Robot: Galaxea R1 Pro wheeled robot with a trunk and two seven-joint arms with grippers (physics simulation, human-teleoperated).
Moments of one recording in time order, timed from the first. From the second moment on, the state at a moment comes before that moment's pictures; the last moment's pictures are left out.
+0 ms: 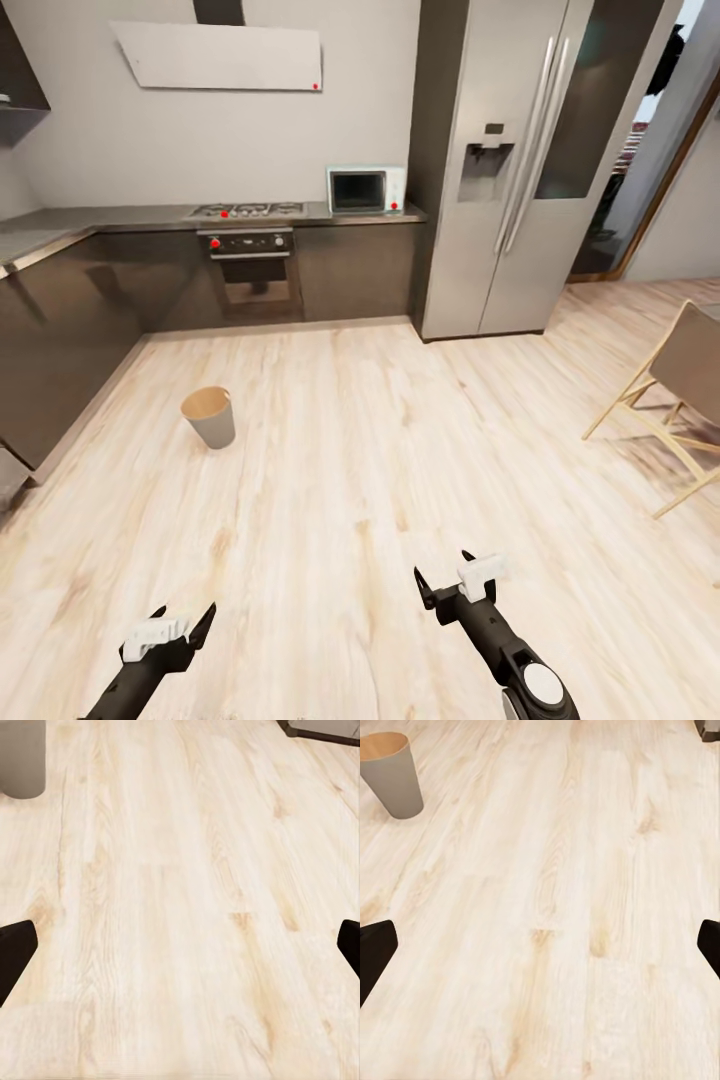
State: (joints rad) left arm -0.01 0.07 0.28 -1.13 0.17 -0.14 -0.42; right arm -0.08 -0.01 0.14 -1.32 0.06 0.02 0.15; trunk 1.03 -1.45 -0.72
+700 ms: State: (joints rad) left arm -0.01 0.07 0.28 -1.12 0.17 -0.14 -0.43; right arm -0.08 -0.01 0.15 -1.32 0.06 0.02 0.16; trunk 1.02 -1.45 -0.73
